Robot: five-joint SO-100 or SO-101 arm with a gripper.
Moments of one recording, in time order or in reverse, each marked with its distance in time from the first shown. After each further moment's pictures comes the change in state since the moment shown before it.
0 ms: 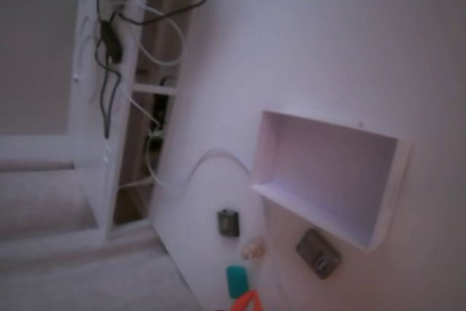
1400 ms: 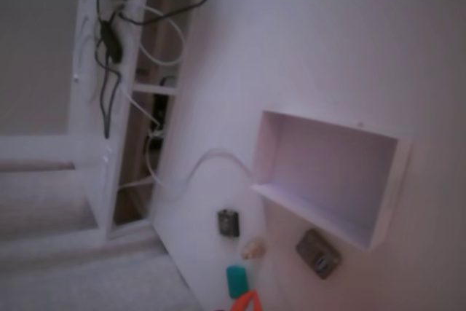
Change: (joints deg) arm 0.0 0.0 0.0 0.0 -0.1
